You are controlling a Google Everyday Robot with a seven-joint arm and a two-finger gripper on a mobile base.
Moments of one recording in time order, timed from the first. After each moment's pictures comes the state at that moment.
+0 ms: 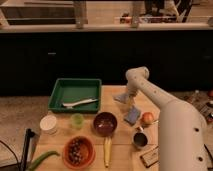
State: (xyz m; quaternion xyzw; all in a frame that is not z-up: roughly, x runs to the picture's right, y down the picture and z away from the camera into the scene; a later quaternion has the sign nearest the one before) arm 0.170 0.069 0.981 -0.30 -0.02 0.06 0.95
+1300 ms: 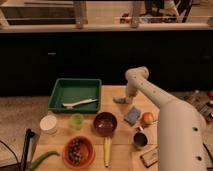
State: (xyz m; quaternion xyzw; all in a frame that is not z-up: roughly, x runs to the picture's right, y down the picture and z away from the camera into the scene) arm 0.169 0.073 0.979 -0.31 -0.02 0.06 0.95
